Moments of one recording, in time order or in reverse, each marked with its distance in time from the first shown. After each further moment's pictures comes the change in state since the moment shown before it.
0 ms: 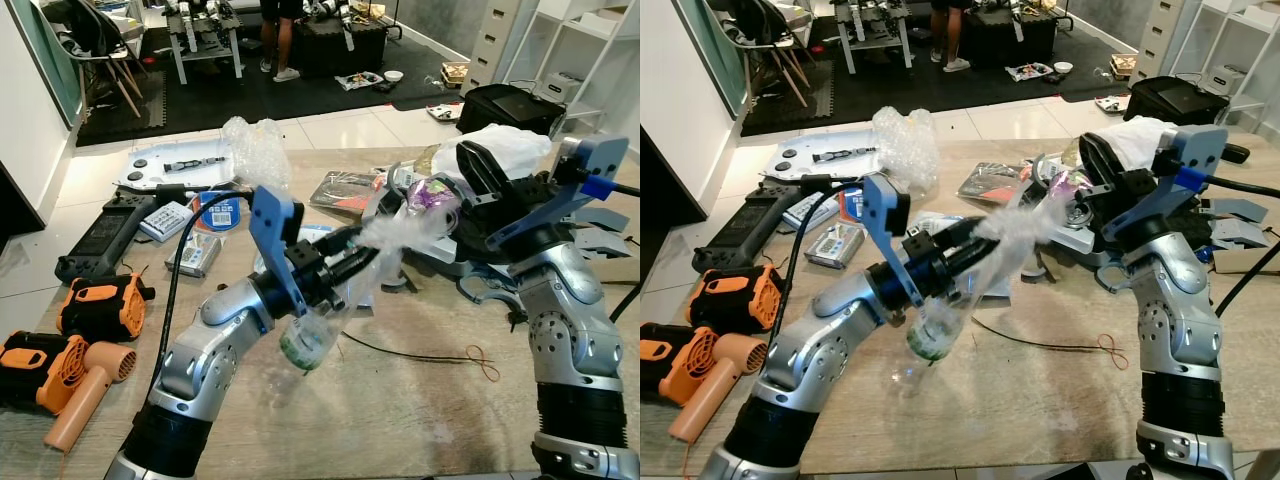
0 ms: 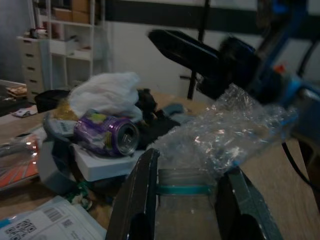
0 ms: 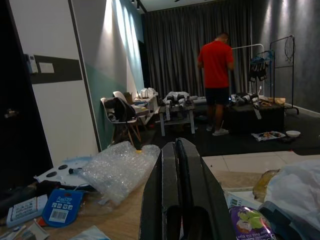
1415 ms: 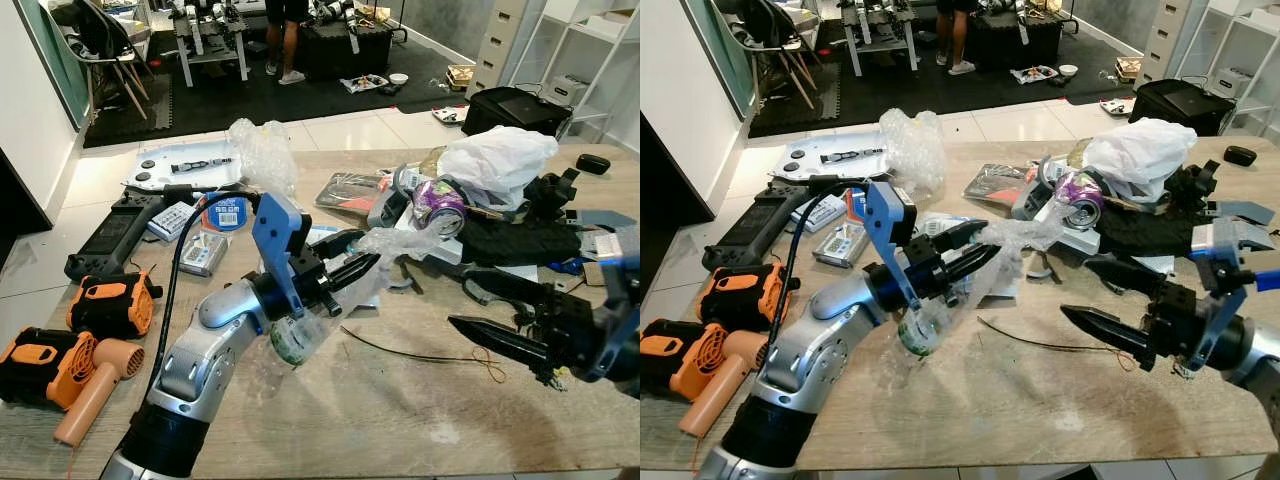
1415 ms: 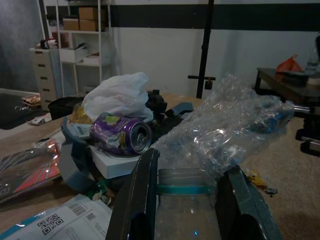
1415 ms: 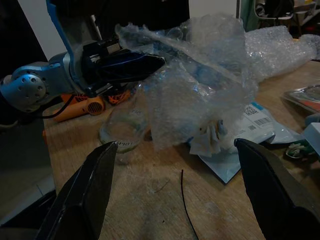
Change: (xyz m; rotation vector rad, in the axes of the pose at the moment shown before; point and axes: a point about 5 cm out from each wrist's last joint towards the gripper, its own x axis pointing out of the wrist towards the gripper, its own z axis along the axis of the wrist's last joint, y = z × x) left arm -0.006 0.005 0.001 0.042 -0.017 0.004; right arm -0.106 -0.011 0.009 0.138 0.473 0.642
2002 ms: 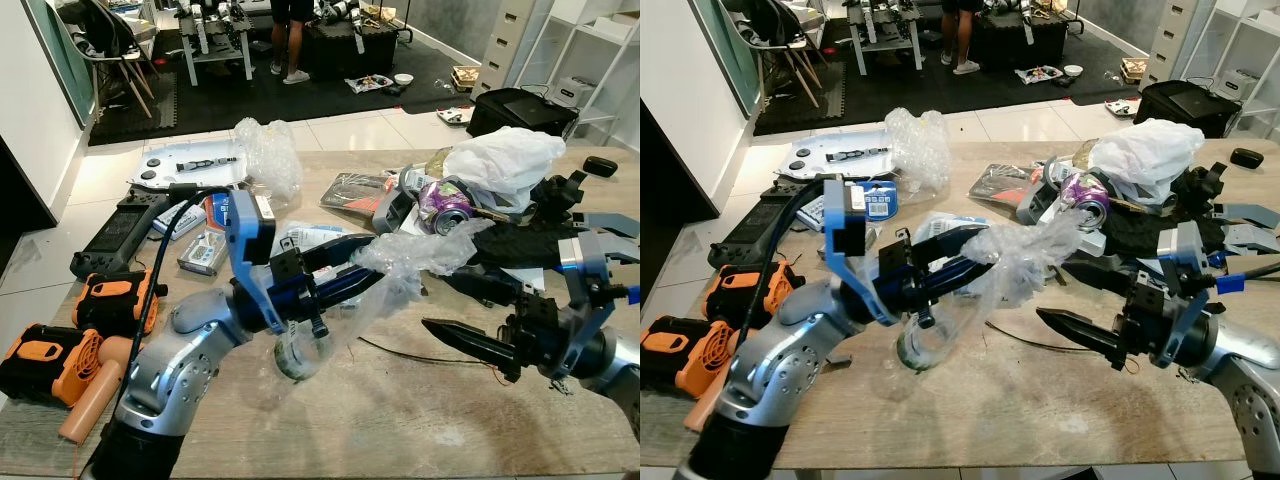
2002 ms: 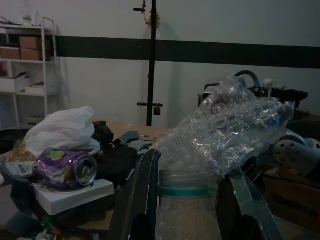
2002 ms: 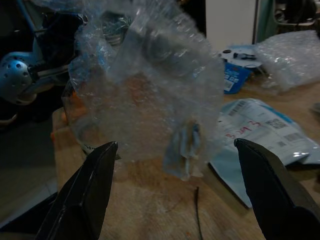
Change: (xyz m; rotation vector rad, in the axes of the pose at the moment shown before) left arm -0.020 -0.020 0.025 -0.059 -0.108 -0.252; right arm 0.027 0.004 -0.013 0.001 -0.026 0.066
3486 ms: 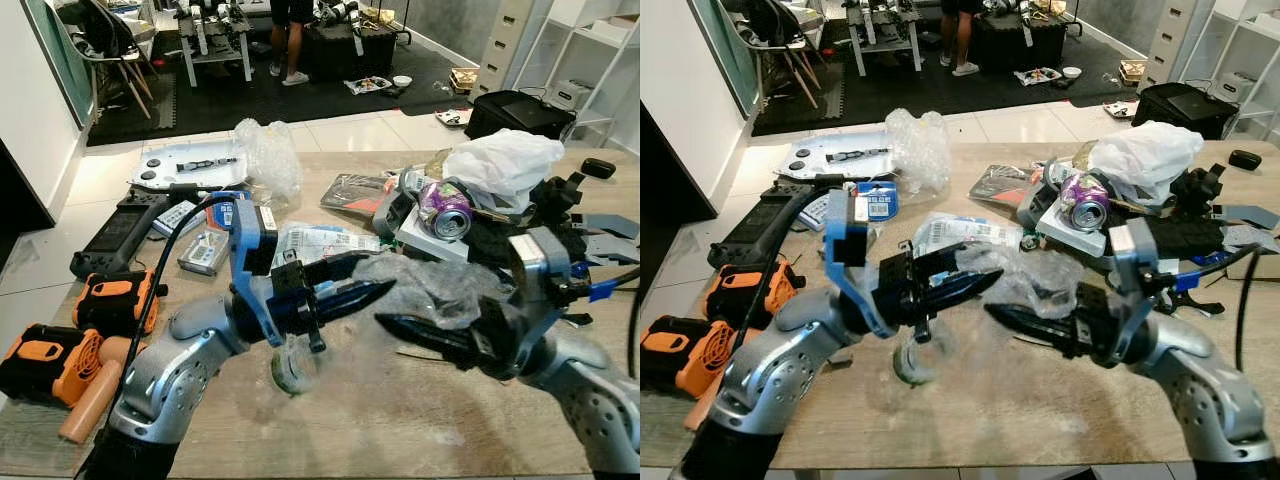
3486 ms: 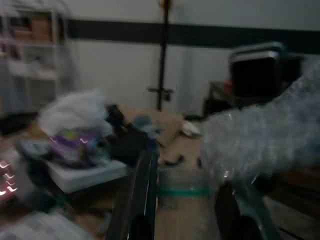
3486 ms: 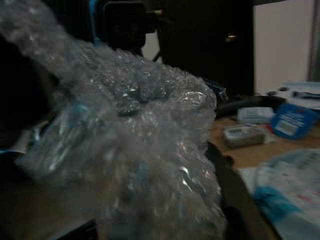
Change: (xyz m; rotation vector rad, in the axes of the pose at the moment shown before) left arm -0.001 0.012 -0.011 0.011 0.077 0.104; right arm 0.039 0.014 0.002 0.060 -0.159 0.169
